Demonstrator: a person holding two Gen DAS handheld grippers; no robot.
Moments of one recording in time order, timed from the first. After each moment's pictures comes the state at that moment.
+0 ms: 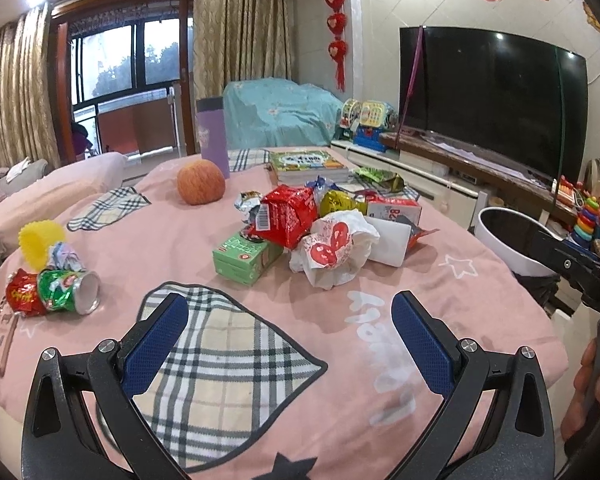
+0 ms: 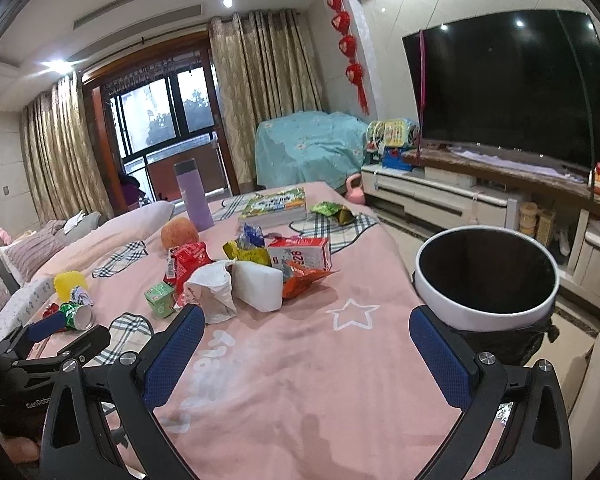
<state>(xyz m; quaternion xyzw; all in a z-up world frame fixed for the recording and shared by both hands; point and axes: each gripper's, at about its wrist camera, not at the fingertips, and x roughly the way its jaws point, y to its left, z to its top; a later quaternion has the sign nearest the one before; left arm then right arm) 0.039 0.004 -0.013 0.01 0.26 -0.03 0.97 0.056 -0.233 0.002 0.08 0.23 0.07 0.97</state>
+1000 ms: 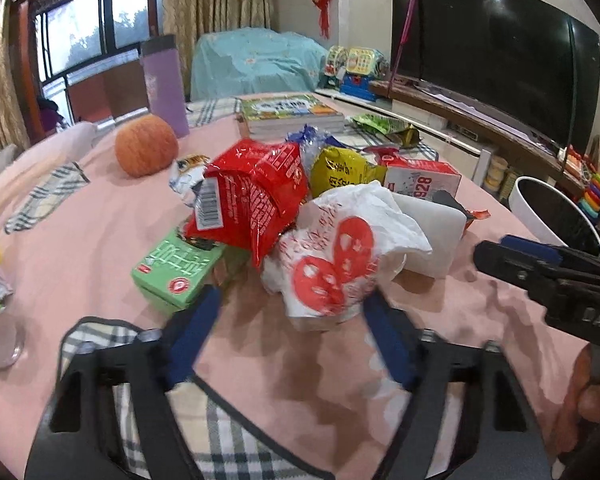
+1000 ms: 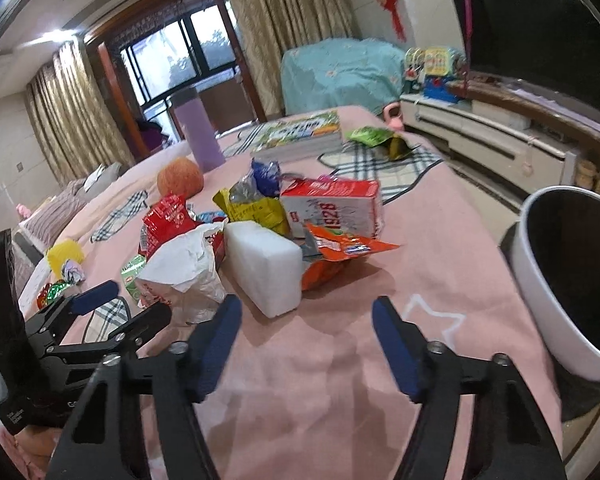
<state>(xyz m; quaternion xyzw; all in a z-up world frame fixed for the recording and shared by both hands) 0.162 -0.011 -0.058 0.02 0.35 -0.06 0.93 0.175 -0.213 -0.045 0.08 0.36 0.15 0.92</state>
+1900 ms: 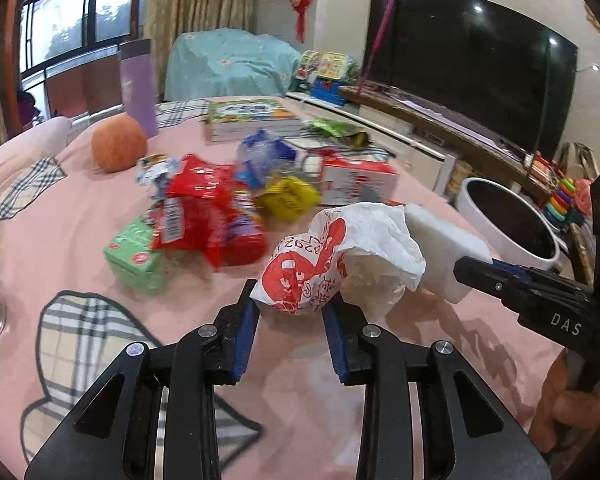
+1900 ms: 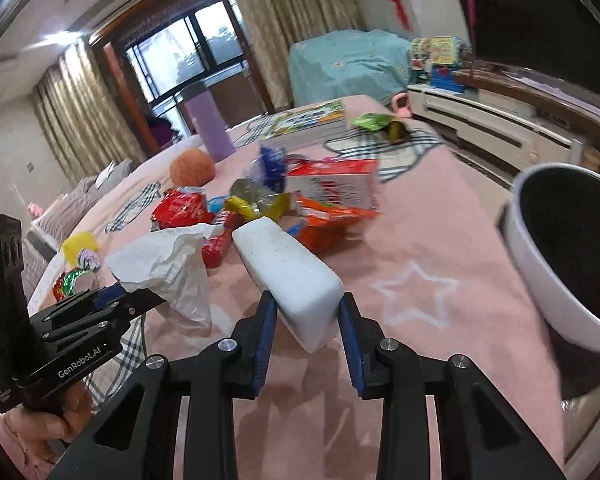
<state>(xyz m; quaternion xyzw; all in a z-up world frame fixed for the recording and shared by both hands) 0.125 -0.035 -0.043 0.00 0.34 -0.12 0.93 0.138 -0.243 -0.042 0.10 0.36 0.15 0.92</state>
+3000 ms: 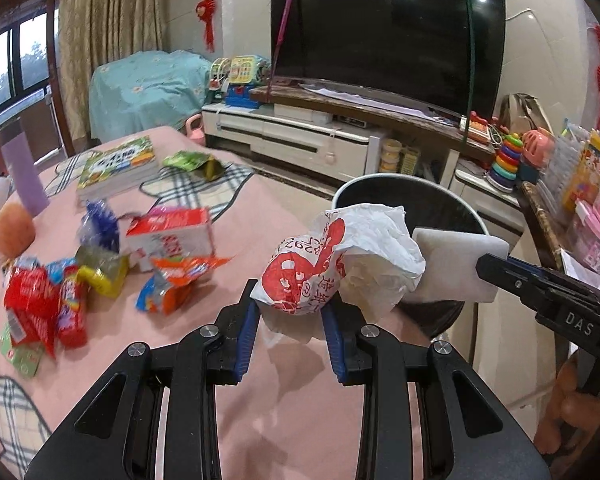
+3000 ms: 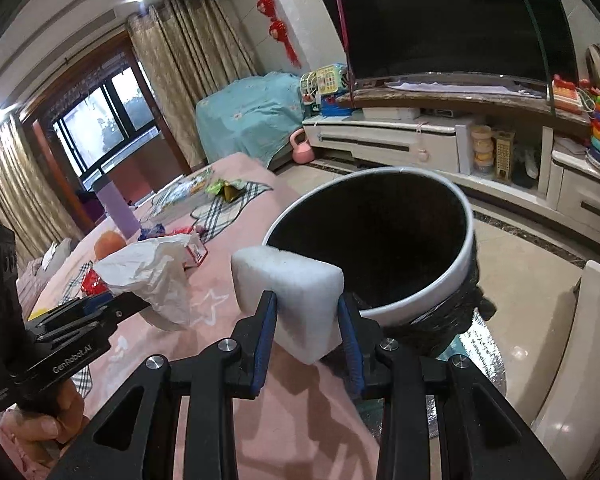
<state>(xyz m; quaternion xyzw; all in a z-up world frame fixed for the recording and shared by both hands) 0.142 -0.196 -0.013 0.07 0.33 -0.22 0.92 0.093 -0.389 -0.021 0.16 0.30 0.00 0.94</state>
